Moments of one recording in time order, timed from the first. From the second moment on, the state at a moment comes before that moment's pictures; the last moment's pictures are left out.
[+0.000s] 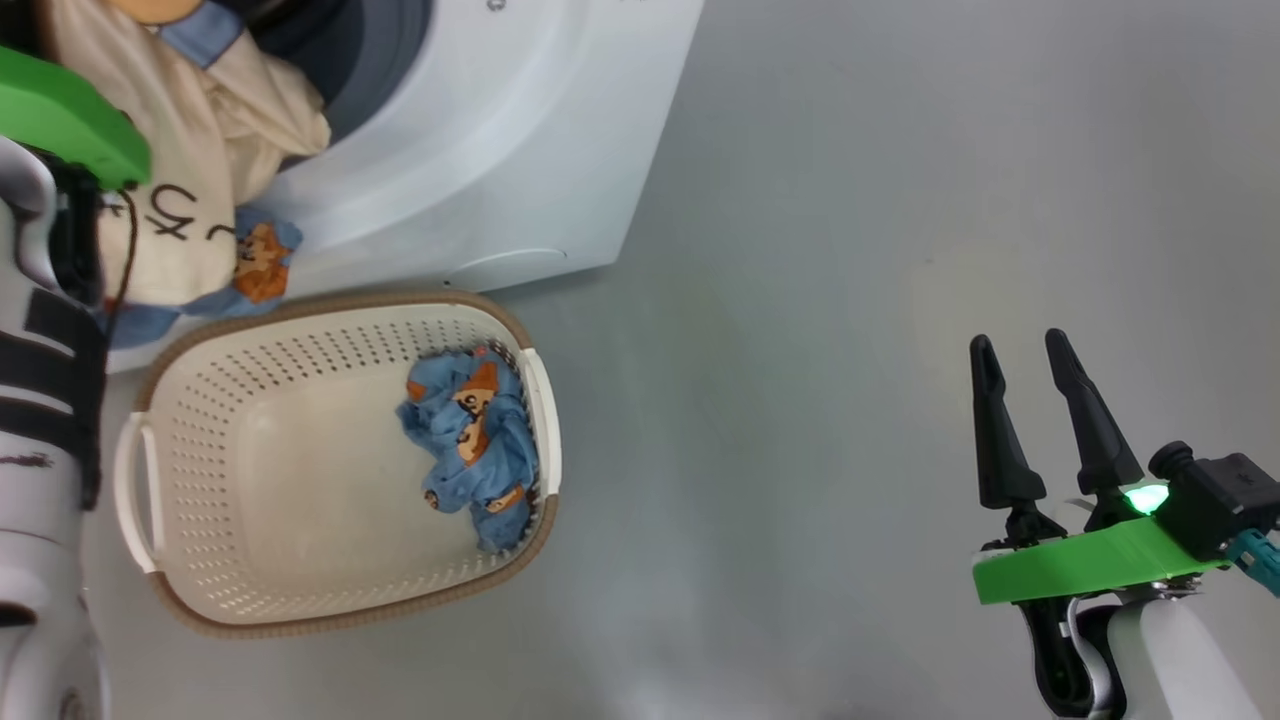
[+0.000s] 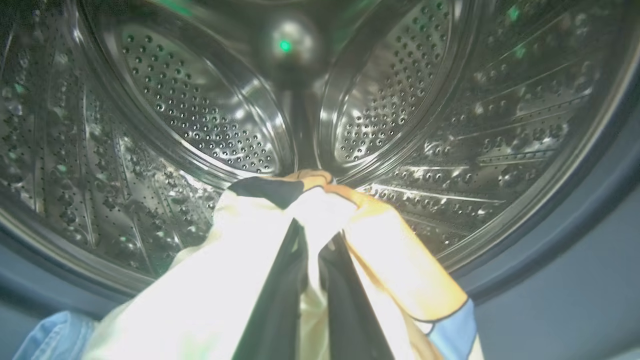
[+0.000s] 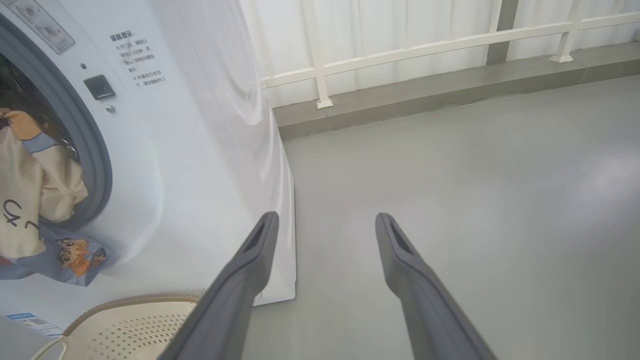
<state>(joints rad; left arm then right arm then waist) -1.28 0.26 -0.10 1.21 -0.33 -0.11 -0.22 -0.17 -0.06 0.04 0.10 0.35 0.13 -0.25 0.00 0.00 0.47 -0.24</state>
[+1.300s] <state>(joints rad) -1.40 0.39 -0.07 0.83 -0.23 -0.08 -0.26 -0.26 -0.04 0.10 0.07 0.42 0.13 -0.25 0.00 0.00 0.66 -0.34</state>
